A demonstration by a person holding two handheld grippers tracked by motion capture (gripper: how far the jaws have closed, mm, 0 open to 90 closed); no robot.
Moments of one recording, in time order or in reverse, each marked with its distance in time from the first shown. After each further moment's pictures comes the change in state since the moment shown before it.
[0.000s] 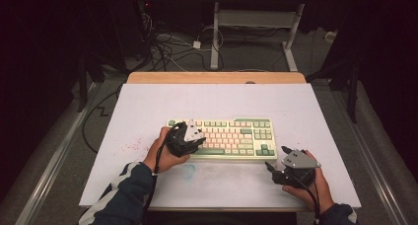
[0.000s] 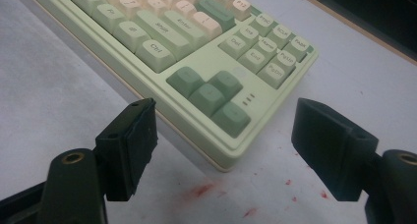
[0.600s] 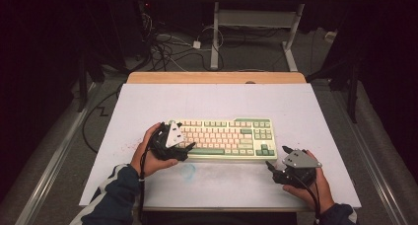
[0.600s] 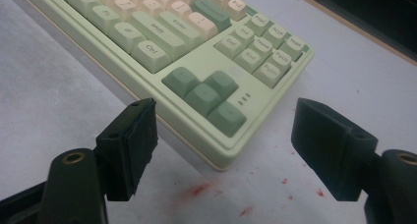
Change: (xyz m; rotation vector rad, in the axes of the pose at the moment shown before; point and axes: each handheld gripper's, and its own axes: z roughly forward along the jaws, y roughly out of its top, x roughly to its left) left arm 0.018 -0.010 -0.036 -0.113 0.069 0.009; right arm -0.001 0.000 -0.001 -0.003 -0.008 0.012
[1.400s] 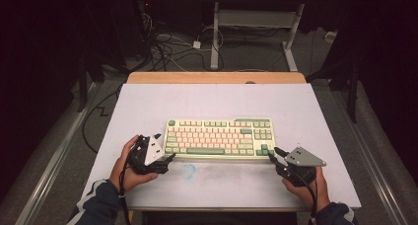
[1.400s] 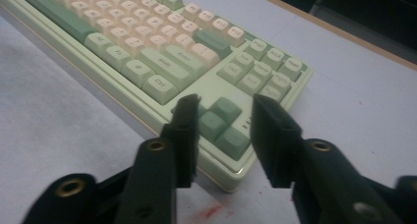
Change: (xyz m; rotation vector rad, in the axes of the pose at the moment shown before) left arm 0.020 -0.033 -0.048 0.002 0.092 0.029; right arm 0.001 0.011 -0.005 -0.062 0.046 0.069
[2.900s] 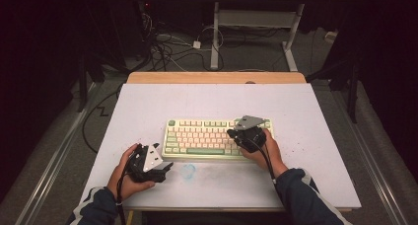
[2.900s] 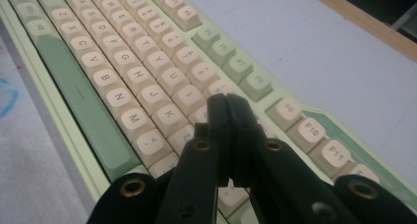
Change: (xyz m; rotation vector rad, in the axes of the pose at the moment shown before) left arm -0.001 -0.020 -0.008 0.077 -0.010 -0.027; right arm 0.029 0.089 0.116 0.104 0.212 -0.095
